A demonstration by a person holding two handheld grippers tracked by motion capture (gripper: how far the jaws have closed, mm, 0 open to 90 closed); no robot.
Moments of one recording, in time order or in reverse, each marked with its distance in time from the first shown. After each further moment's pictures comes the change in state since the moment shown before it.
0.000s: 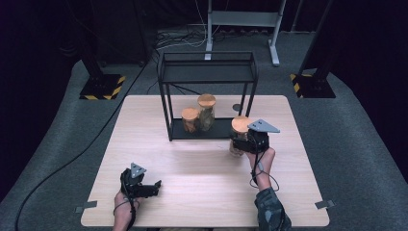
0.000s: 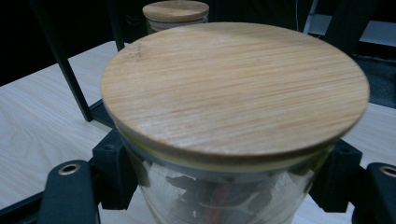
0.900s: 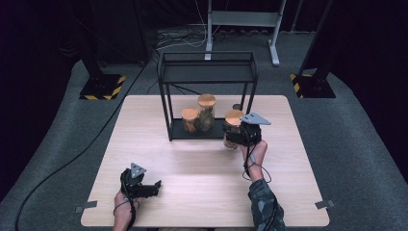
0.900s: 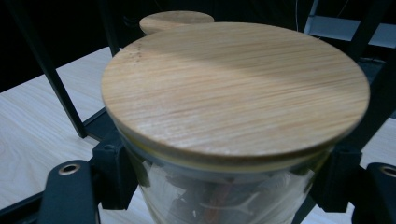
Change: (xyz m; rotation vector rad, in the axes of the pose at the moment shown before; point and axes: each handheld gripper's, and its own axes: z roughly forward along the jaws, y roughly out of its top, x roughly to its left) left arm 0.000 0.000 0.000 0.000 0.000 0.000; right arm 0.006 0.015 0.027 0.000 -0.006 0.001
